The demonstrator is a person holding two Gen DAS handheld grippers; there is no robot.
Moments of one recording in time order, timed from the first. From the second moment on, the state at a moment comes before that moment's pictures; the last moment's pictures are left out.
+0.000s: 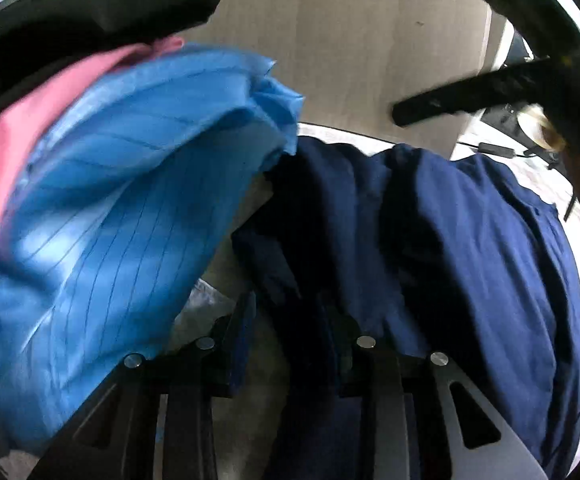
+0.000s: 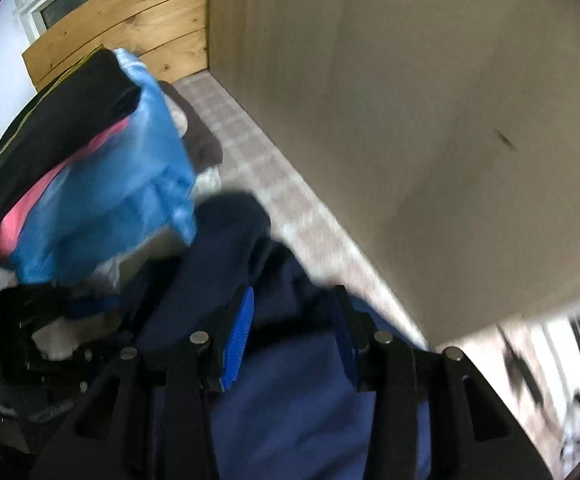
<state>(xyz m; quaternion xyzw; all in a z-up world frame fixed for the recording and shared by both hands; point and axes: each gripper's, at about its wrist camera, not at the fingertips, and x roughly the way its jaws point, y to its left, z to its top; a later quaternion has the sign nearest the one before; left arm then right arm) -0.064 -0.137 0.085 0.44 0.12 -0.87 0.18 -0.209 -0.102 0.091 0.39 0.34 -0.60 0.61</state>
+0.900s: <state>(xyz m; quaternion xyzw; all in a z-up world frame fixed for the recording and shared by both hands) -0.025 -0.121 0.099 0.36 0.07 -0.90 0.24 -0.201 -0.177 0.108 0.36 0.27 -0.58 0.68</state>
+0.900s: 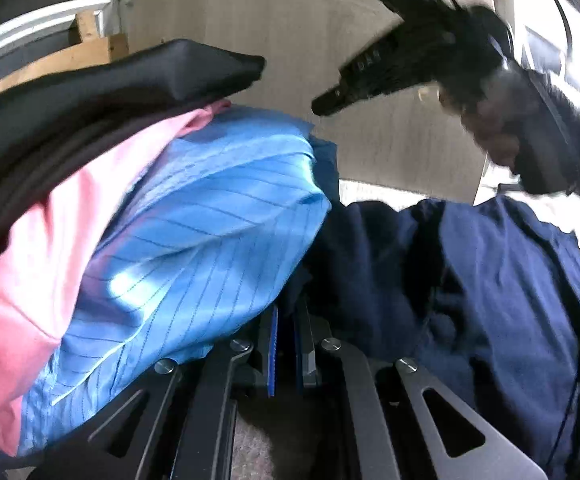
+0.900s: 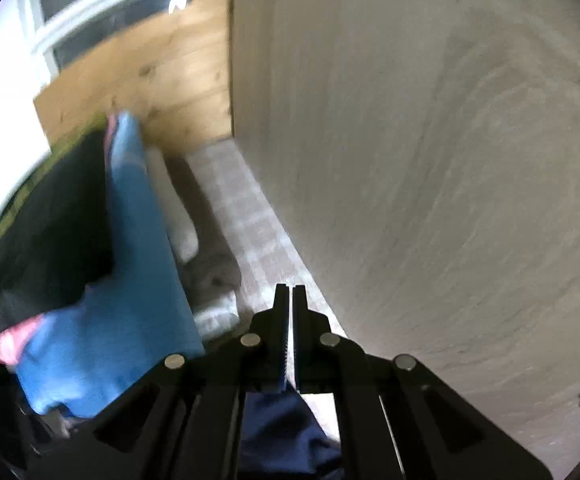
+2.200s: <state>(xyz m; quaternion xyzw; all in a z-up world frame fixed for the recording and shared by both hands) -0.143 -0.150 0.095 0.50 -0.02 -0.86 0.14 -0.305 0.093 0.034 0.45 0.30 -0.68 0.50</state>
